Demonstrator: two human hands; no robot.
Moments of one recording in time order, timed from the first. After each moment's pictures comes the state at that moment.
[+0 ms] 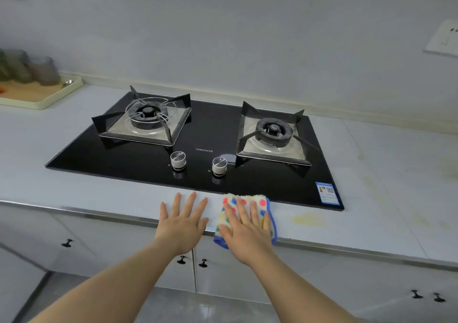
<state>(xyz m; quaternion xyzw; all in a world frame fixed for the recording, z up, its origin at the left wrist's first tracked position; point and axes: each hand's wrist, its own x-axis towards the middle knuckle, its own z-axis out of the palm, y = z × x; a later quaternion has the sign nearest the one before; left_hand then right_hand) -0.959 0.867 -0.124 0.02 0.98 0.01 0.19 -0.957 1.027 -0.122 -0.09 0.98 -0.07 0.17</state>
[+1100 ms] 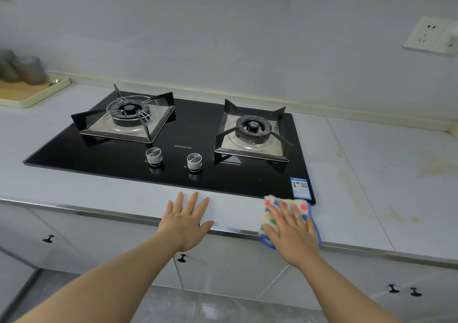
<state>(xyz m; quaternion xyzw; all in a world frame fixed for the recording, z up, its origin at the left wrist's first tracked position) -0.960 0.935 -0.121 0.05 0.98 -0.03 0.21 -0.950 1.179 -0.119 -0.02 0.99 -0.06 0.14</state>
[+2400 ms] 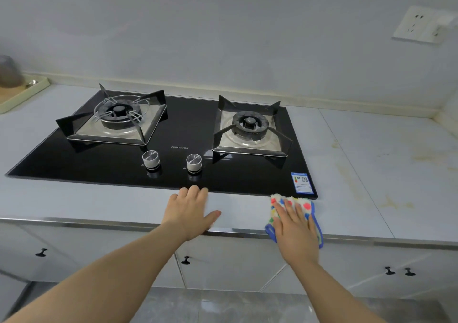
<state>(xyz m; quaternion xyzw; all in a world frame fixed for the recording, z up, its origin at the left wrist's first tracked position) -0.981 0.928 -0.097 0.09 0.99 -0.01 0.09 -0.946 1.158 -0.126 0.05 0.99 -0.03 0.09</state>
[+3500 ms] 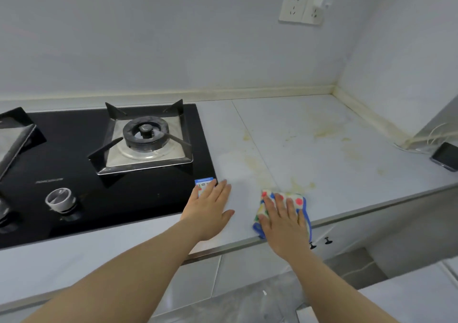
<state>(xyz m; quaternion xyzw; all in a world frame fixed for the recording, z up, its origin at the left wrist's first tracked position) -1.035 1.167 -0.101 0.30 0.94 0.00 0.14 -0.955 1.333 -0.129 0.19 0.98 -0.05 0.05</state>
